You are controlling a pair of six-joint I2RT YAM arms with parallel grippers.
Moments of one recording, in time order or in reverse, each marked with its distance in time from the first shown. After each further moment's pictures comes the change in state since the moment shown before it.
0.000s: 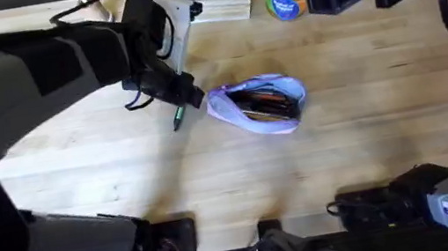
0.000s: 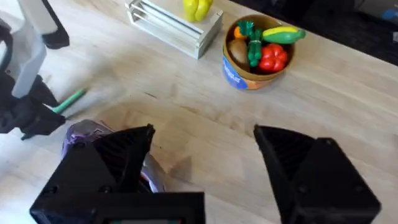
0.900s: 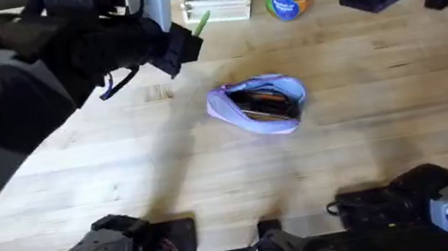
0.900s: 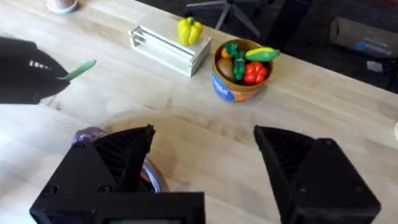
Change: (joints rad) left arm -0.024 -0.368 0.016 0.148 0.144 0.047; right arm 0.000 -0.173 0.000 -0.029 0.022 -0.002
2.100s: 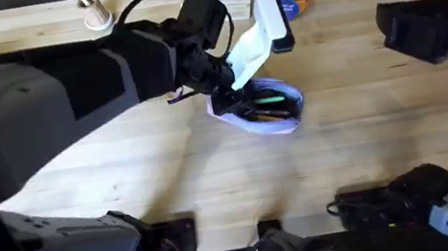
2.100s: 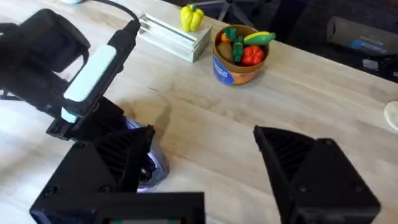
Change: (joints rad) left arm -0.258 0.347 0.007 -0.045 0.253 0.568; right arm 0.000 -0.203 0.000 -0.197 0.001 0.002
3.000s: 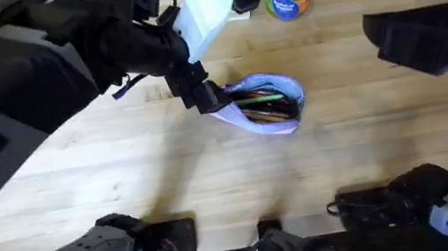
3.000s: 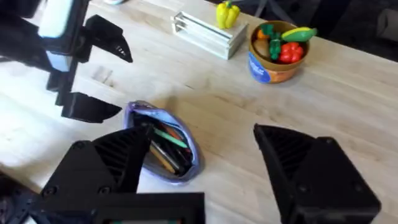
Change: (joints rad) left arm 0.151 -0.280 0.056 -0.156 -0.217 -0.047; right arm 0.000 0.000 0.000 -0.011 -0.131 0.044
